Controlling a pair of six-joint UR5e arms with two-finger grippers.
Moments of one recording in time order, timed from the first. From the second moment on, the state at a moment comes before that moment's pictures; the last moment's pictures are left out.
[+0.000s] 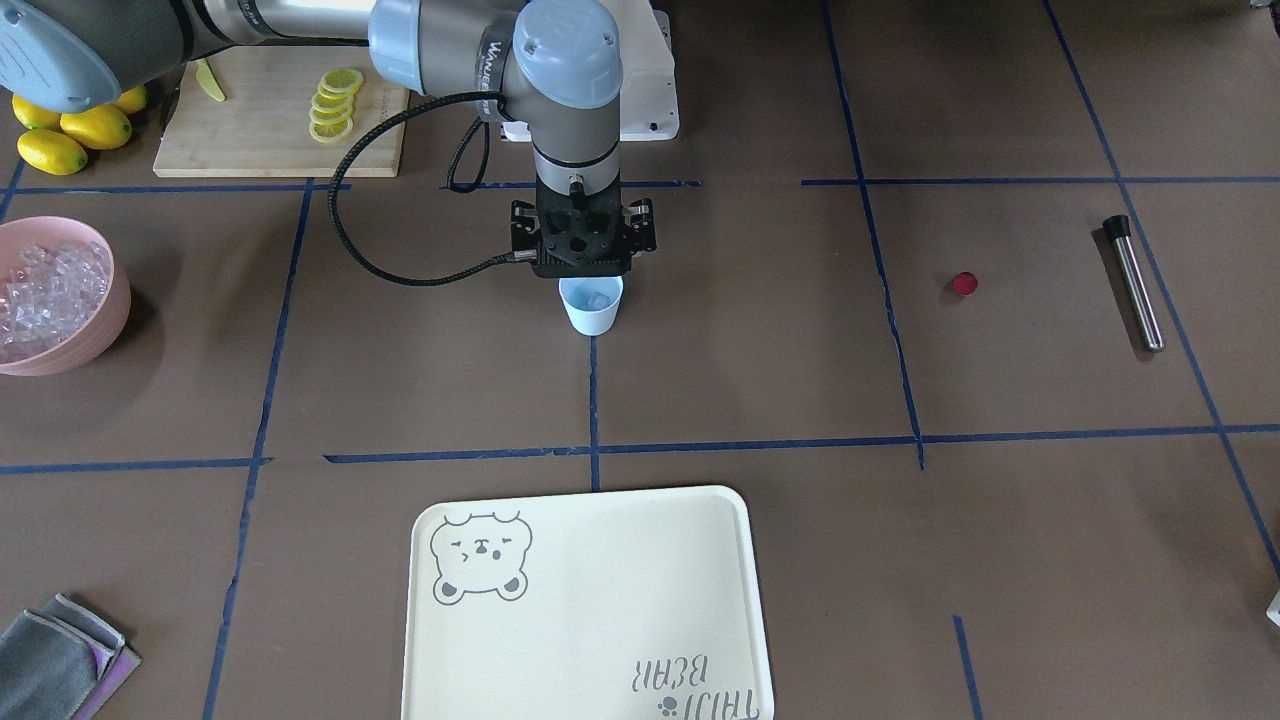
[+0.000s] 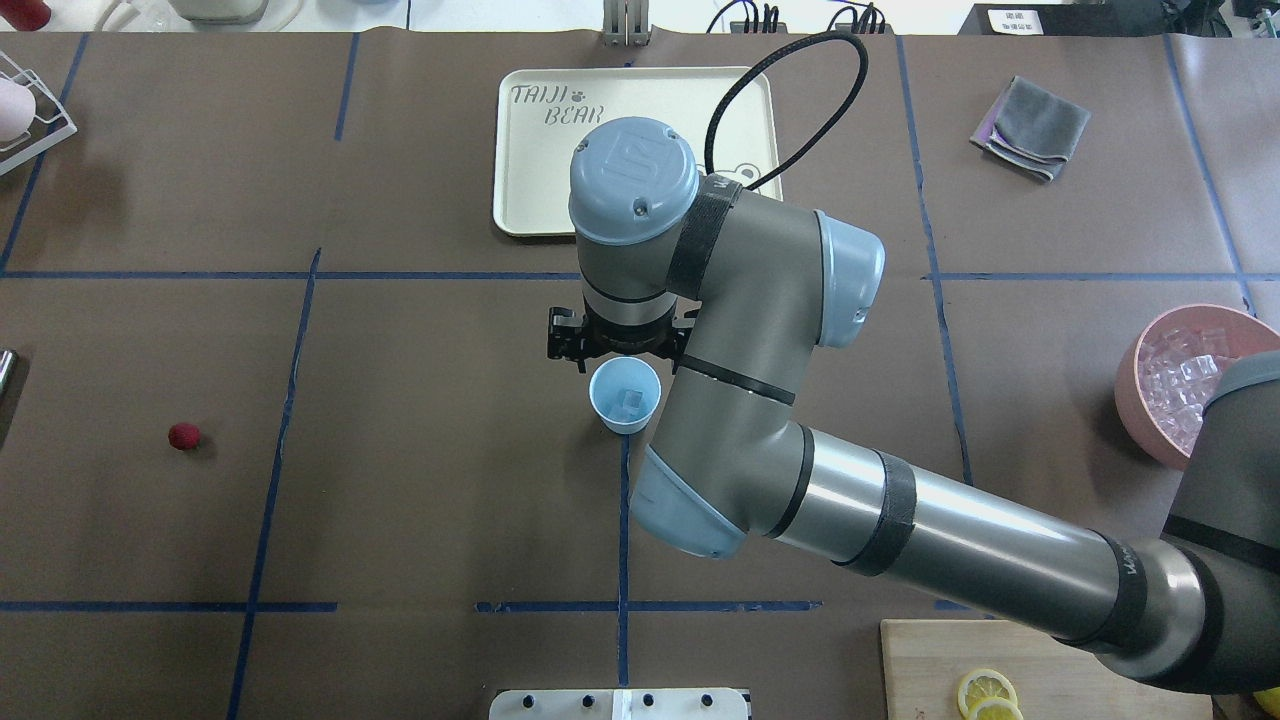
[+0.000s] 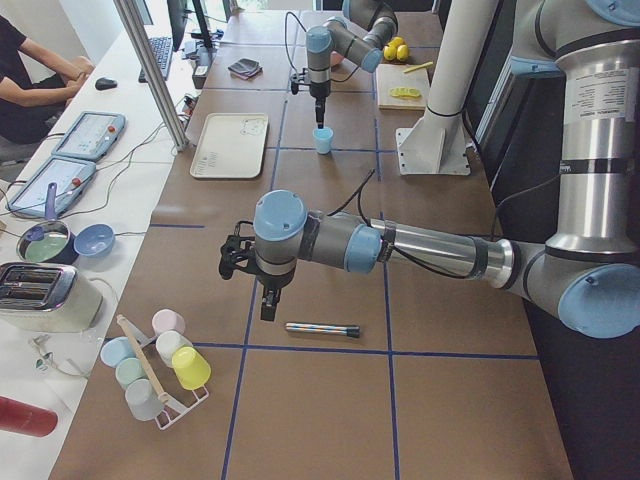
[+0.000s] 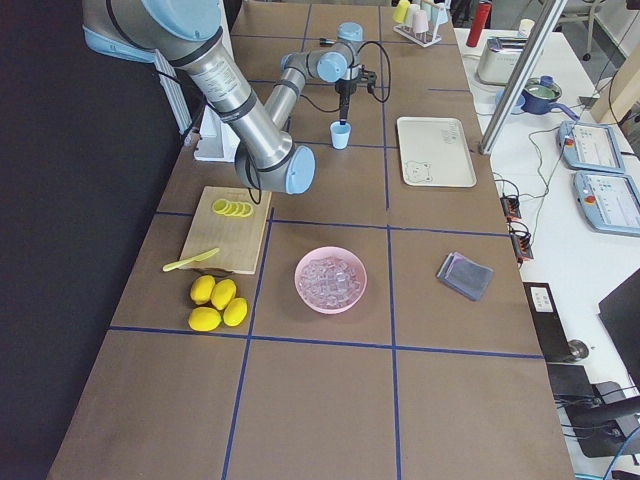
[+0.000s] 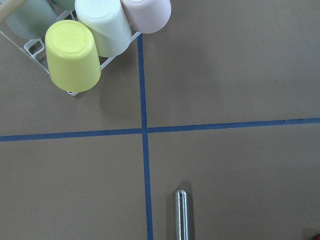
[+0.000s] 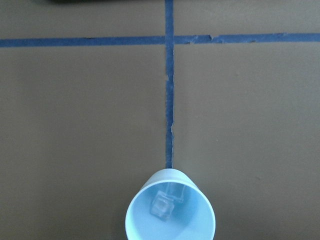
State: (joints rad) left arm -1.60 -1.51 -1.80 -1.63 -2.40 -0.09; right arm 0.54 -0.69 1.62 -1.79 1.95 1.20
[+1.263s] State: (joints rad) left arm -1.60 -1.51 -1.80 -1.63 -2.40 -0.09; right arm 1.06 -1.55 2.24 -1.71 2.16 0.56
